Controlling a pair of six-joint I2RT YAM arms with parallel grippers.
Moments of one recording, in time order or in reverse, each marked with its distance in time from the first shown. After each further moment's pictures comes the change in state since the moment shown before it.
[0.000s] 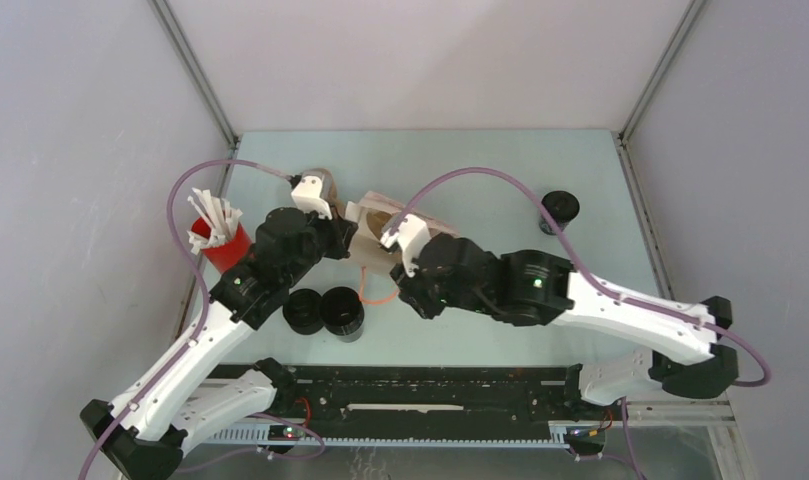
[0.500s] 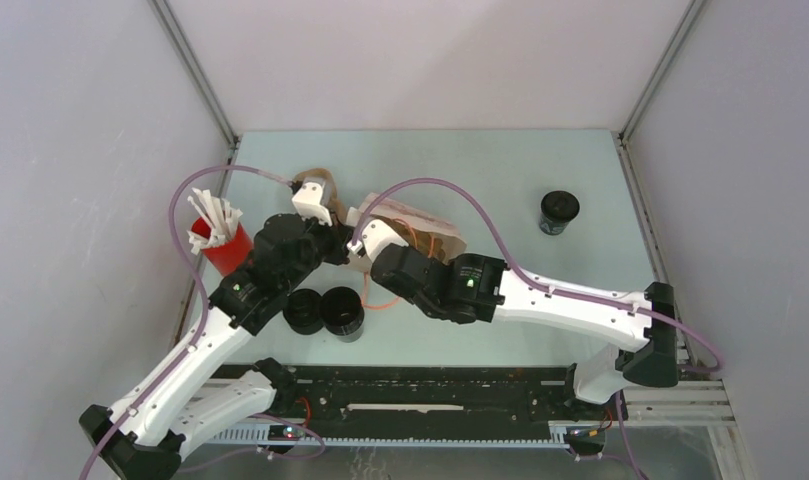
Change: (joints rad) left arm -0.001 -0.035 -0.040 0.016 0.041 0.023; right arm -0.006 0.223 -0.003 0.055 0.340 -0.144
